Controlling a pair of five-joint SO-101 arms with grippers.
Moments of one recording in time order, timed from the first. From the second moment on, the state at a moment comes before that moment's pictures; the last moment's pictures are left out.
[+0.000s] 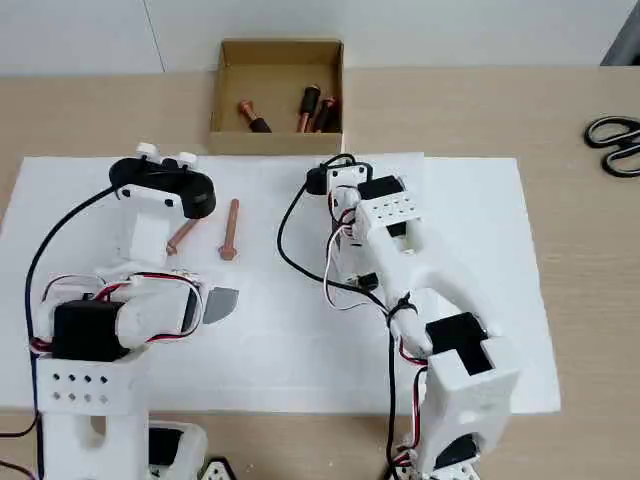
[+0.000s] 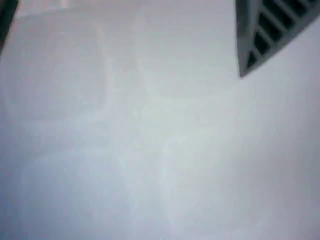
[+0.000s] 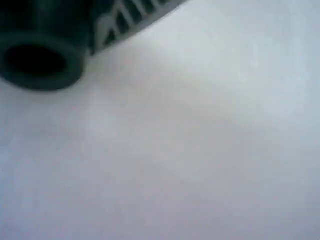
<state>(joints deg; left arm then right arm) -1.1 -47.6 28.1 95.3 -4.7 -20.0 19.2 5.5 74.3 2.6</state>
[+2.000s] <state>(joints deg) -0.4 36.4 -20.2 85.8 -0.2 -15.0 6.9 3.4 89.0 8.3</state>
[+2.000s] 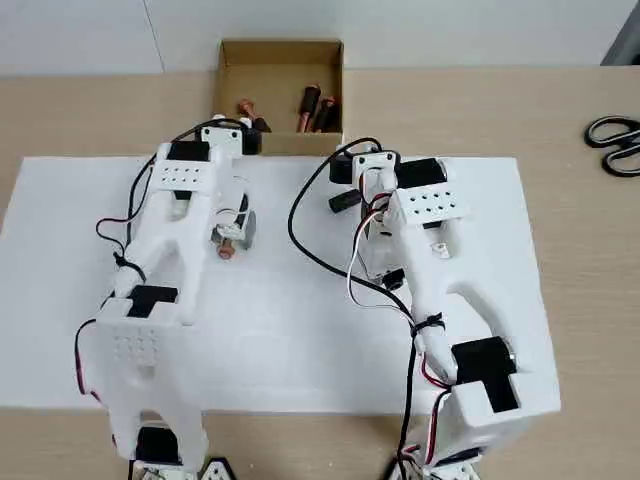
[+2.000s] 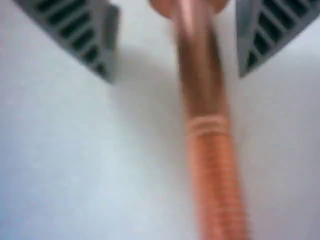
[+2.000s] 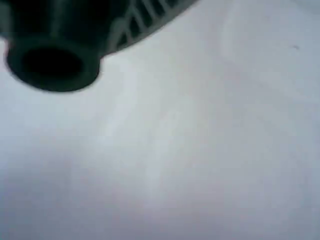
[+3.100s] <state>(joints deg) -0.6 18.8 -23.9 99.4 -21.7 -15.0 6.9 3.4 89.0 8.6</state>
